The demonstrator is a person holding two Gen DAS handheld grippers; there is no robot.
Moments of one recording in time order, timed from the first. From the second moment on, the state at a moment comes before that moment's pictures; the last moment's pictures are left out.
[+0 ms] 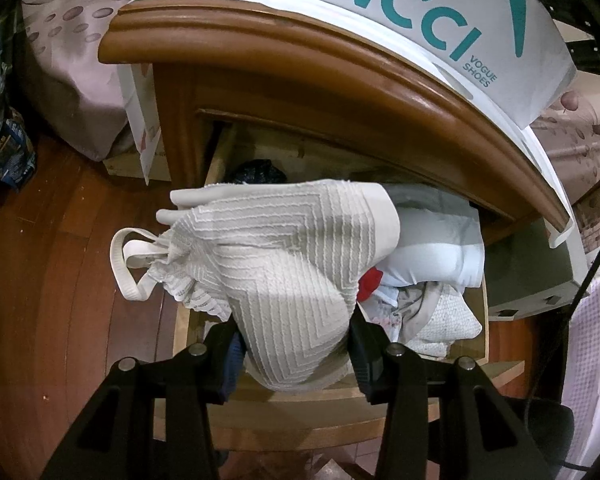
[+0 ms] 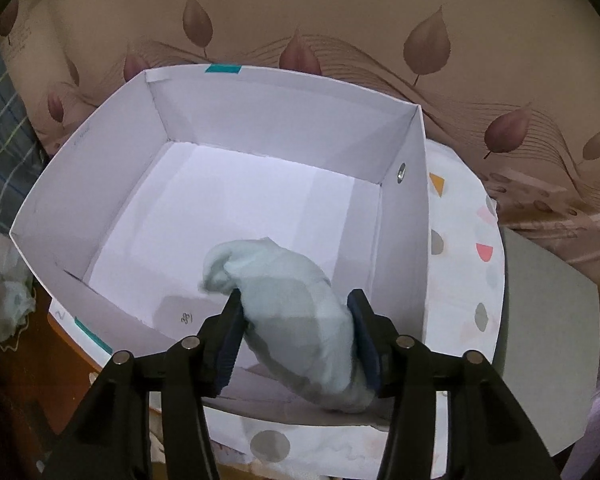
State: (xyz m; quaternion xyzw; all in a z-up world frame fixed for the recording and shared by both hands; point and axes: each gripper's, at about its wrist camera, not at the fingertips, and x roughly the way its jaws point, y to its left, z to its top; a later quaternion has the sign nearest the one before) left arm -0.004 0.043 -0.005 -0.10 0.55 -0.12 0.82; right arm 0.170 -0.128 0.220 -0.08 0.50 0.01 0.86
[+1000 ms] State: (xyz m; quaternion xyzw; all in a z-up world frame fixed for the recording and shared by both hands) left arm -0.009 0.041 -0.001 -0.07 0.53 -0.11 0.84; right arm -0.010 -0.165 0.171 -0.06 0.36 0.01 0.93
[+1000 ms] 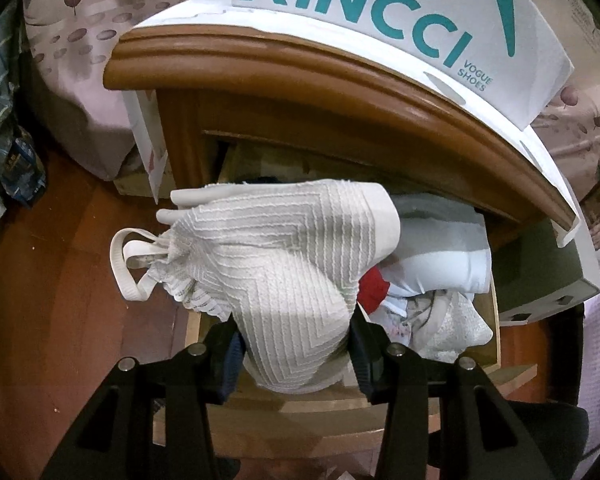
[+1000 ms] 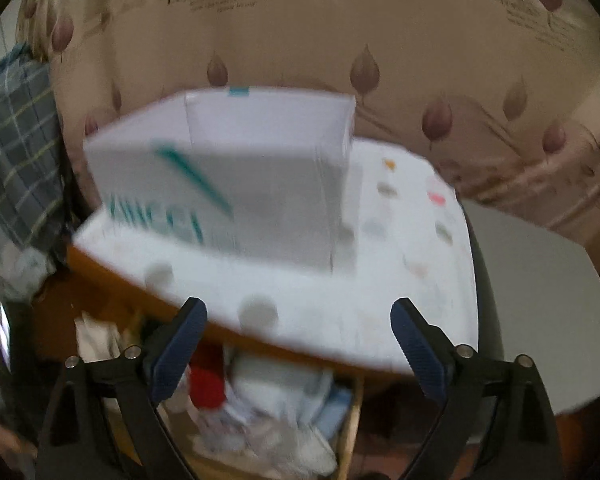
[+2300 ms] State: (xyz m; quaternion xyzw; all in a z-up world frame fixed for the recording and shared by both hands) left arm -0.026 0.037 0.272 0.01 0.35 -0.16 0.92; right arm -0.035 -0.204 0.049 0.03 0.48 0.02 0.88
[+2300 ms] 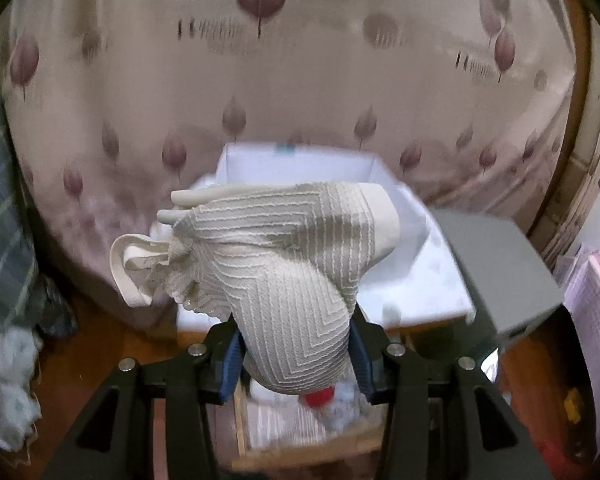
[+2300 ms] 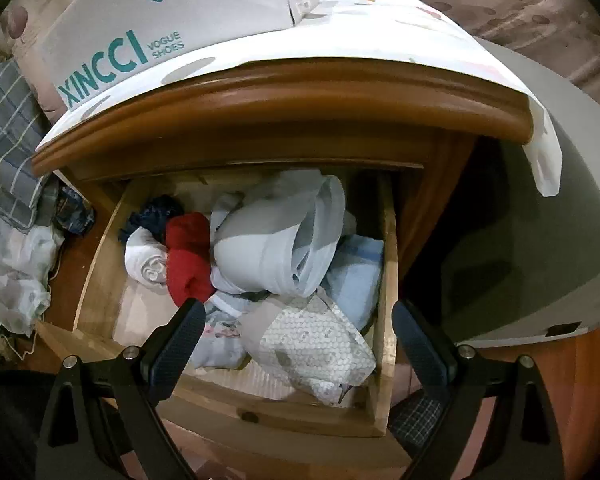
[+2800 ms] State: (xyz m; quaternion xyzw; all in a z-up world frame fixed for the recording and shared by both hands) left arm 0.138 -0.021 0.279 0.06 0.40 -0.11 0.91; right arm -0.036 -0.208 0.056 0.03 0.47 0.01 0.88
